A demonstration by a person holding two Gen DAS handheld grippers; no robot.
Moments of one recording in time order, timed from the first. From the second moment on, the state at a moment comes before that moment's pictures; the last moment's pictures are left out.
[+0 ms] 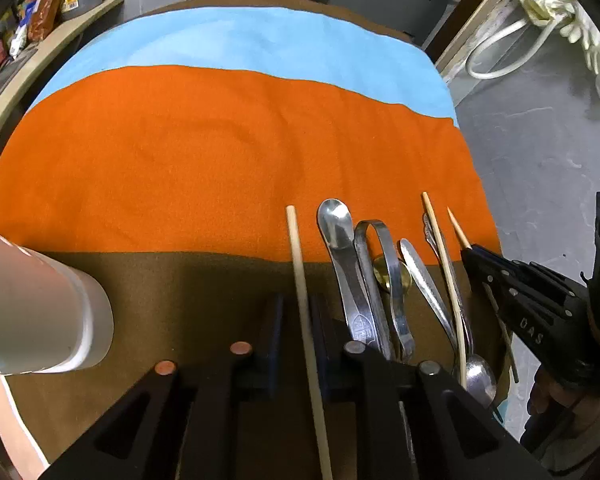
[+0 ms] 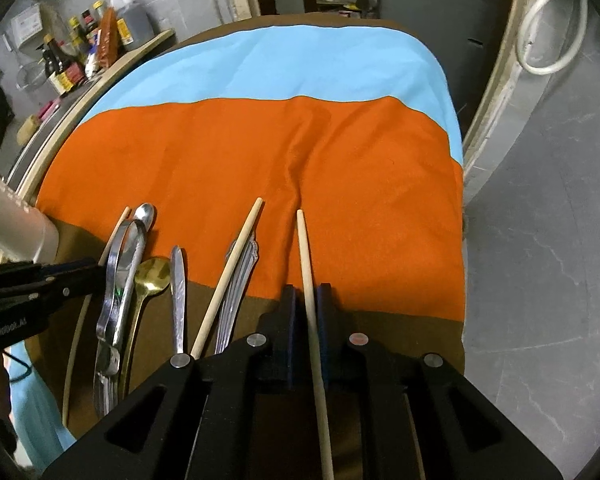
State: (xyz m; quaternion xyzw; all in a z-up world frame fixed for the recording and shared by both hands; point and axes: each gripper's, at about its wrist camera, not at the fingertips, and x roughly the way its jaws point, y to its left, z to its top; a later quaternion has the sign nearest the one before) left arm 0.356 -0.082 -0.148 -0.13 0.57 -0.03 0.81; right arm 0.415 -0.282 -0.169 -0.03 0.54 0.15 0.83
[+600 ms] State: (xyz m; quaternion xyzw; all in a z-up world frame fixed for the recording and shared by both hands) left arm 0.290 -0.062 -0.057 -0.16 0.38 -0.10 0.91; right arm 0.339 -0.302 -0.080 0.15 0.32 0.18 0.92
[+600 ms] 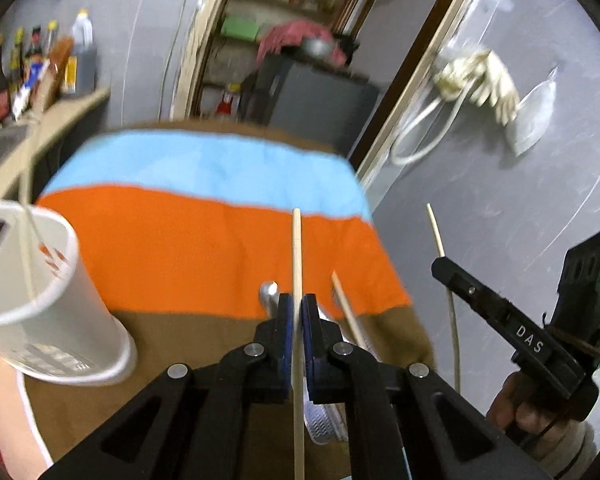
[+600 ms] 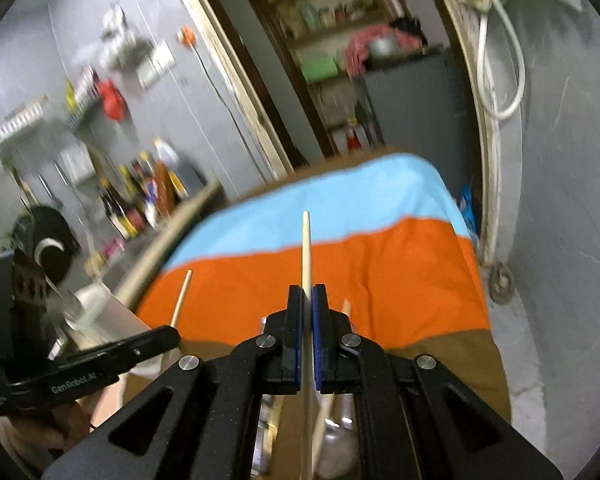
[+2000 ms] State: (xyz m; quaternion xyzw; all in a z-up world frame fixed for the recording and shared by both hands) left arm 0.269 0.204 -0.007 -0.27 0.13 0.05 0.95; right arm 0.344 -0.078 -0.025 0.25 0.07 0.27 0.93
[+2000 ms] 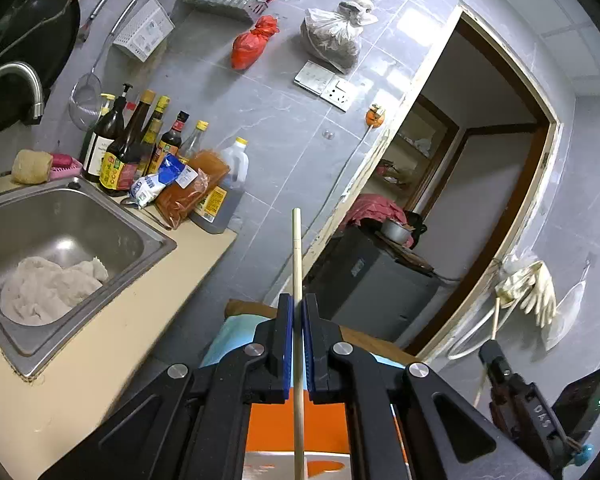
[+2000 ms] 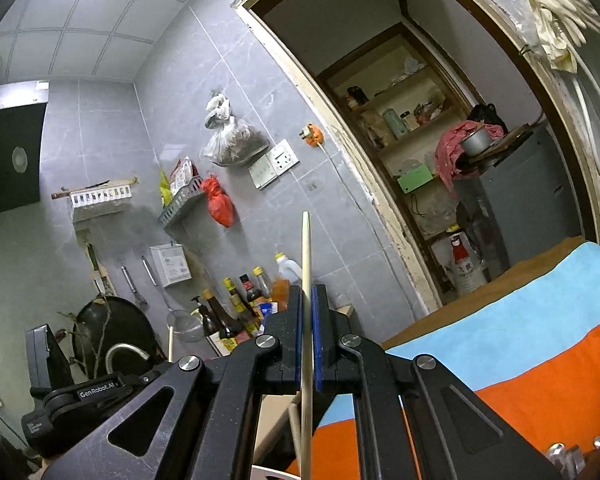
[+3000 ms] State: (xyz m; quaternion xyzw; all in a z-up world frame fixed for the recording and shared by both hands) left arm 0.242 0.179 -0.025 -0.22 0.19 0.04 0.96; right arm 0.333 -0.087 -0.041 0.20 0.11 0.28 0.93
